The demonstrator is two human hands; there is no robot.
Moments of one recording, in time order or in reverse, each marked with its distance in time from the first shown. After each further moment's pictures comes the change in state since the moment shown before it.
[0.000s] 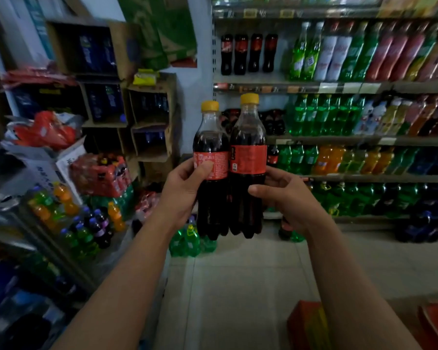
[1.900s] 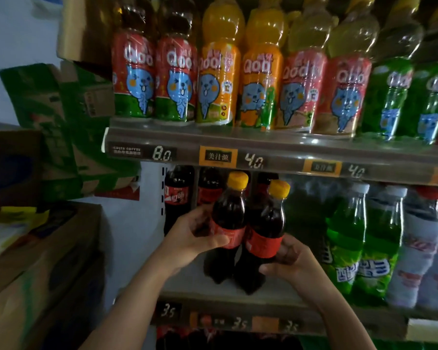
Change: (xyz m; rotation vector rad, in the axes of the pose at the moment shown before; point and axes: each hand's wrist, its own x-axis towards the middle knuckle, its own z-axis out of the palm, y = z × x) left_hand 0.831 -0.089 0.071 0.341 -0.304 0.241; right_hand 0.757 -0.060 -0.331 -0.159 0.006 -0.333
